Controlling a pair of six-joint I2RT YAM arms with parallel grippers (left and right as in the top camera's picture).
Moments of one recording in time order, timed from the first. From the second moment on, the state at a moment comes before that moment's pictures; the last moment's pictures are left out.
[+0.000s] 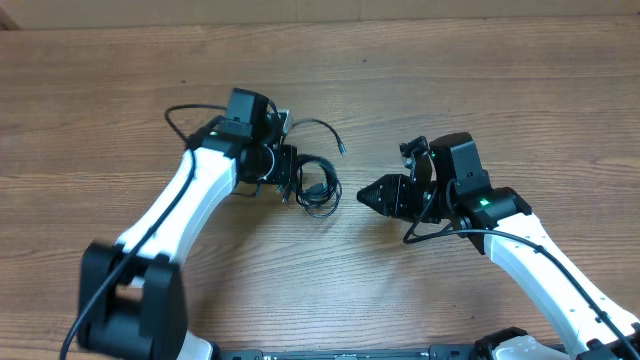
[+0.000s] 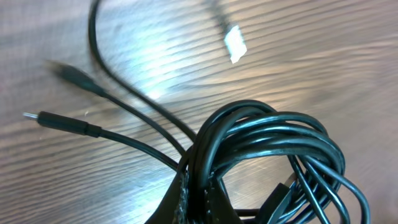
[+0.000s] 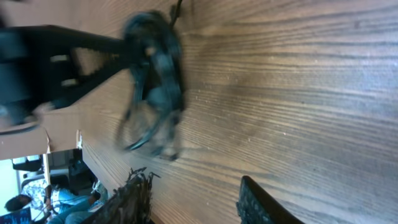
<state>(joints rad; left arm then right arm) -0.27 1.67 1.20 -0.69 0.36 -0.18 0.33 1.34 0.82 -0.41 -0.63 0.59</state>
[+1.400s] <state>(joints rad) -0.33 1.51 1.21 -0.69 0.36 -0.48 0.39 1.38 0.82 -0.04 -1.08 0.13</state>
